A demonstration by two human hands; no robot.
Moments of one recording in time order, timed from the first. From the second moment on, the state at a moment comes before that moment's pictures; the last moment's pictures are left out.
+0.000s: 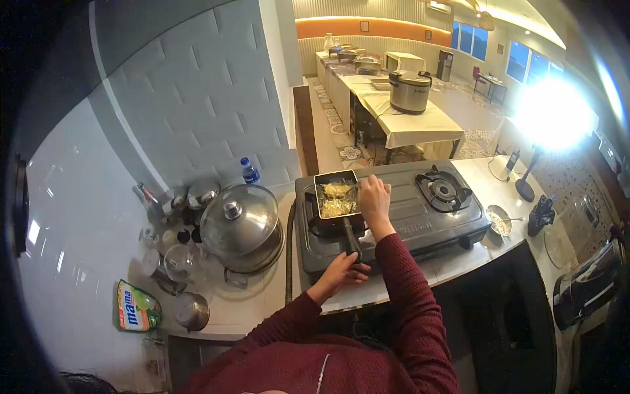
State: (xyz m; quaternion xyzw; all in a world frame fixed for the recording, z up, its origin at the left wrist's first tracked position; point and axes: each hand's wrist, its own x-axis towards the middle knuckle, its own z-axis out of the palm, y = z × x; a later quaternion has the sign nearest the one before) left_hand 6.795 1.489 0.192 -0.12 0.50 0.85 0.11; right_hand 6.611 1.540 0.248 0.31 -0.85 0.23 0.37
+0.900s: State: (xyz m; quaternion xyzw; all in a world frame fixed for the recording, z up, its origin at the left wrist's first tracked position) left_hand 6.787 1.489 0.186 -0.13 0.55 0.82 0.09; right_hand 6.625 1.555 0.232 0.28 -0.77 0.48 0.32
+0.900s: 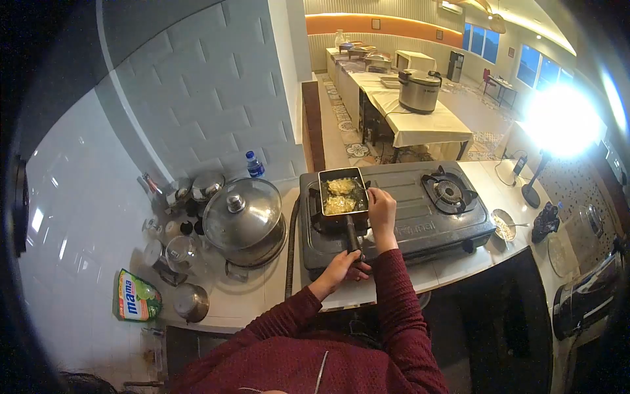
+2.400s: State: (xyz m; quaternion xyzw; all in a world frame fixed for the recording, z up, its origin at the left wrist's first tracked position) left_hand 6.785 1.487 0.182 -0.12 0.54 0.83 0.10; right_hand 6.624 1.564 0.232 0.32 -0.77 0.45 0.32
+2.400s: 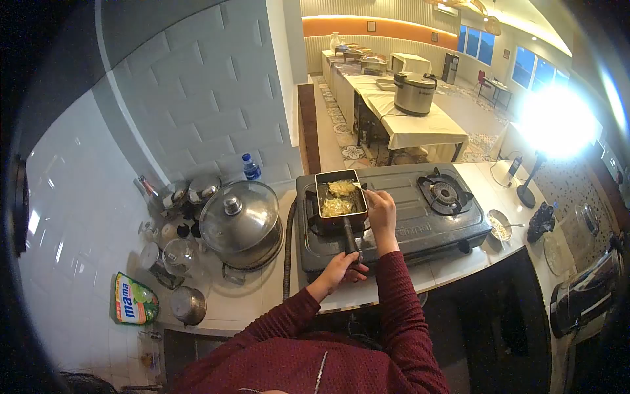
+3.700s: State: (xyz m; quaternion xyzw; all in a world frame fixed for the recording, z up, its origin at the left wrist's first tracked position) left_hand 6.787 1.485 0.182 -0.11 0.54 0.83 0.11; right_hand 6.640 1.565 0.249 0.36 -0.76 0.47 0.27
